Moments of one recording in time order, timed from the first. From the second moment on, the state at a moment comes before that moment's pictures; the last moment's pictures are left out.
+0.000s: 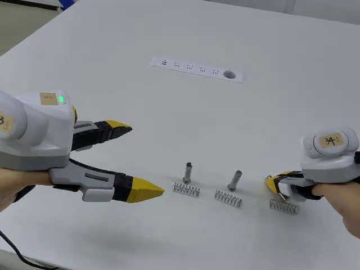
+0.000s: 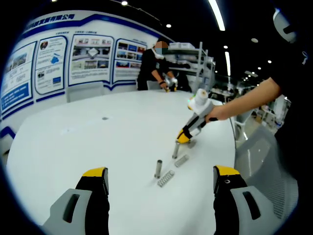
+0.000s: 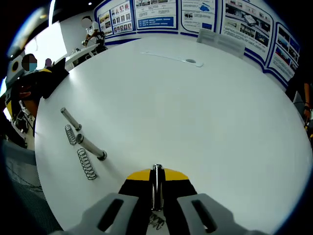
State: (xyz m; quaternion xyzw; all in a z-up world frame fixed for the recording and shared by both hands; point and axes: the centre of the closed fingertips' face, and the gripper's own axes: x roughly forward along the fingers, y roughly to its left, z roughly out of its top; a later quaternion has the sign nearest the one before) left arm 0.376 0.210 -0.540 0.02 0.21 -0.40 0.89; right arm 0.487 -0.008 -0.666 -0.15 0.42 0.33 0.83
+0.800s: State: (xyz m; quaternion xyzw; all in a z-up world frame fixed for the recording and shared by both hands) left arm 0.375 0.199 -0.528 0.03 0.20 -0.41 0.89; right arm 0.482 -0.014 -0.638 -0.14 0.36 0.34 0.86
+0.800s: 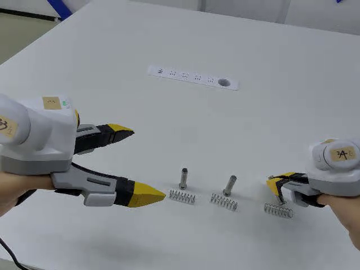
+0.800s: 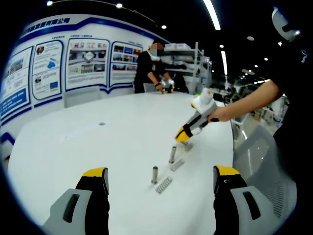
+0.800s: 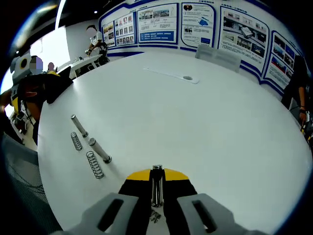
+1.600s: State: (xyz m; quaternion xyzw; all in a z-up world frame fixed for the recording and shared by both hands) left arm 0.372 0.195 -0.524 0.04 0.20 -0.41 0.89; right arm 0.470 -0.020 -0.620 -0.12 0.30 0.34 0.88
